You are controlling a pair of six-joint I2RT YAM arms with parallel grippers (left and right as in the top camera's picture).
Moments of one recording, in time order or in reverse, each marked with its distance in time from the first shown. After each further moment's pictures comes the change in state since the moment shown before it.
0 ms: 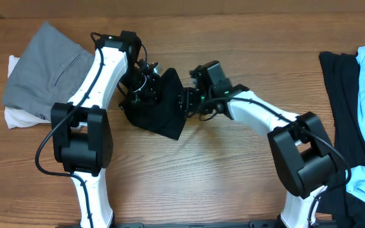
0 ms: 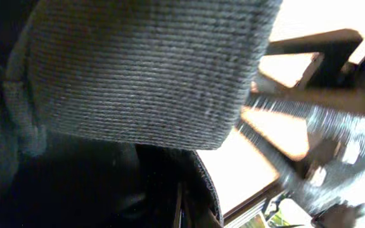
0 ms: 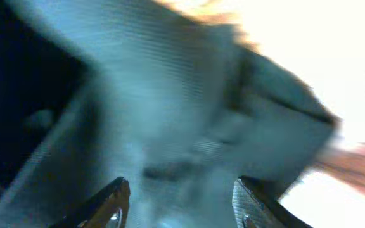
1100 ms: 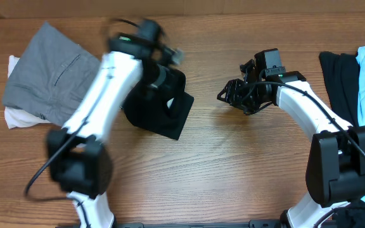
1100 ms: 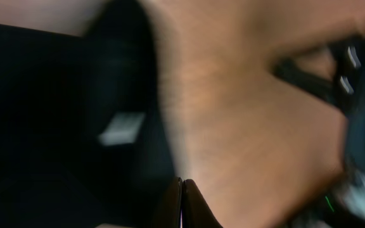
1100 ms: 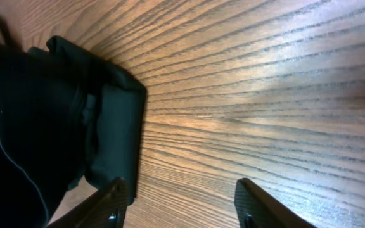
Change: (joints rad) left arm -0.095 -0.208 0.024 0.122 -0.120 -0.014; right arm -0.308 -0.150 -0.001 -0.382 -0.054 -0.189
